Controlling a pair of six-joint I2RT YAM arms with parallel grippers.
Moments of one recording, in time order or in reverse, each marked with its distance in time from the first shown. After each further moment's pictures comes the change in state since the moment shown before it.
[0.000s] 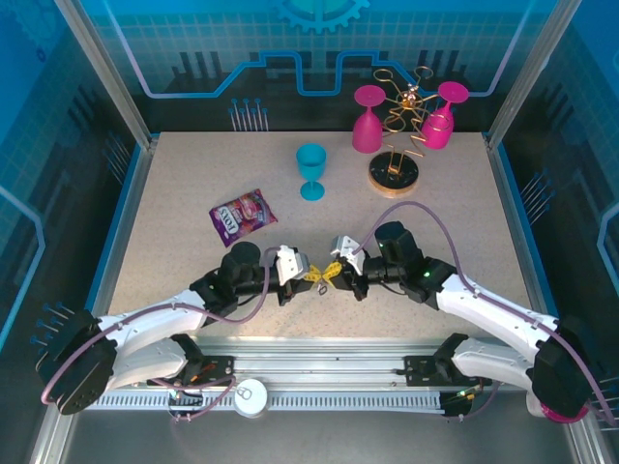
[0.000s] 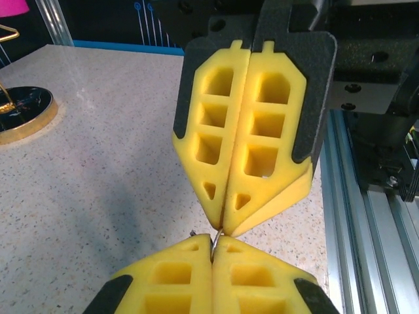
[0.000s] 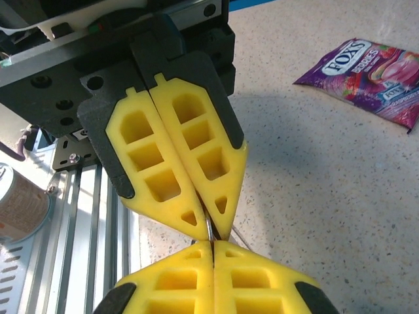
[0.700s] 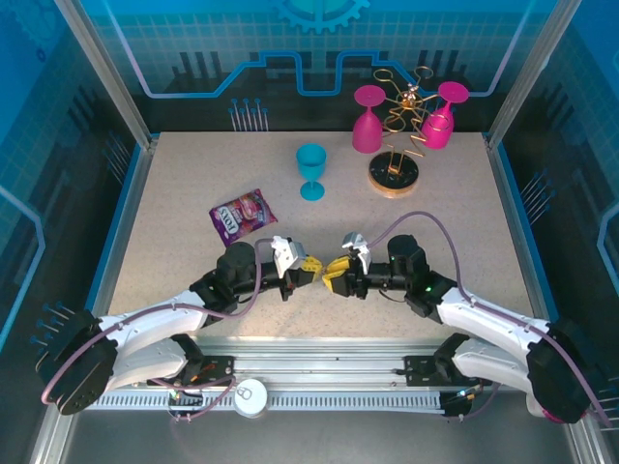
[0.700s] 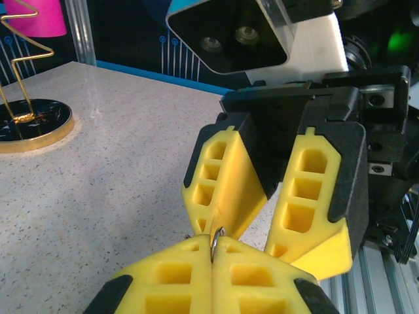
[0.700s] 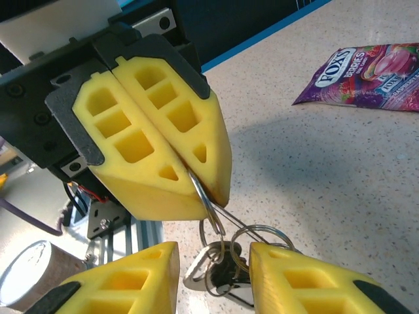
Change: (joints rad) left arm 0.002 -0.001 -0.014 0.147 -0.037 -0.192; right arm -0.027 -0.020 -0.207 0.429 -0.041 0.401
